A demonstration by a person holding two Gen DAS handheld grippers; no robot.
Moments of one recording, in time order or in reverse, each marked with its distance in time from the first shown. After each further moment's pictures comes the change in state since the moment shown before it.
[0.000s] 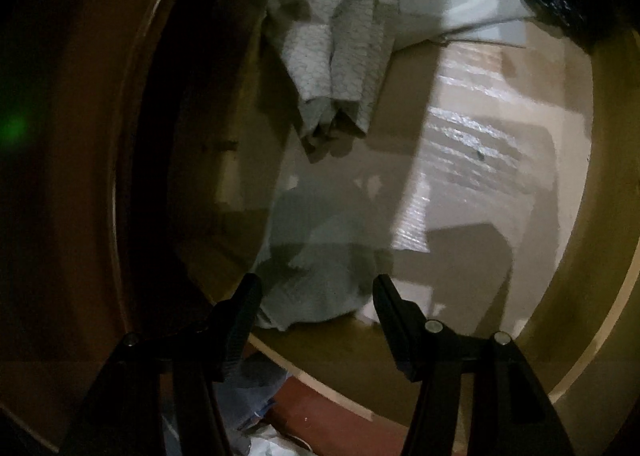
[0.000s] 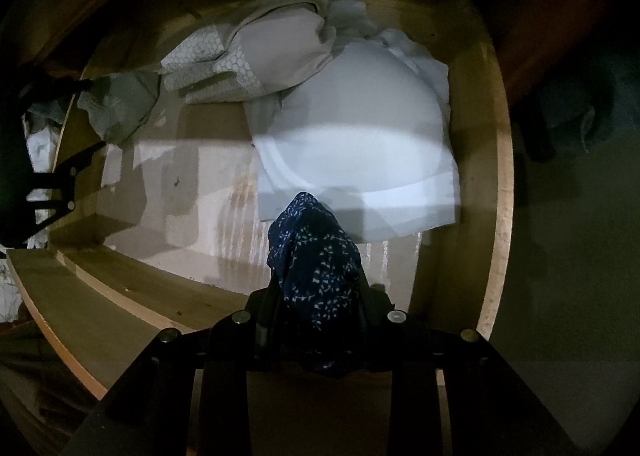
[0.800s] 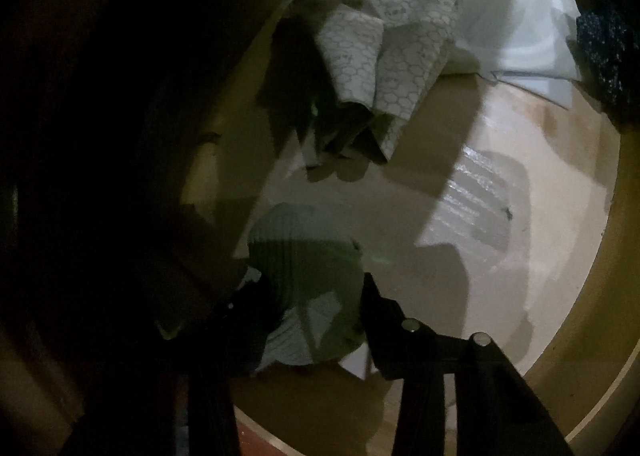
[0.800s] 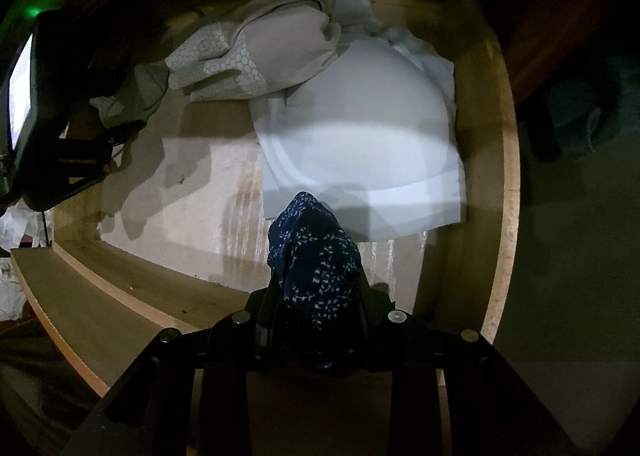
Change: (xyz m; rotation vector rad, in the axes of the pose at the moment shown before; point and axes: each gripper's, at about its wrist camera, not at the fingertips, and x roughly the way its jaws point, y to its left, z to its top) left arm 0.051 0.040 0.009 -0.187 -0.047 -0.151; right arm 0.005 0.002 0.004 -0.002 0.012 0.020
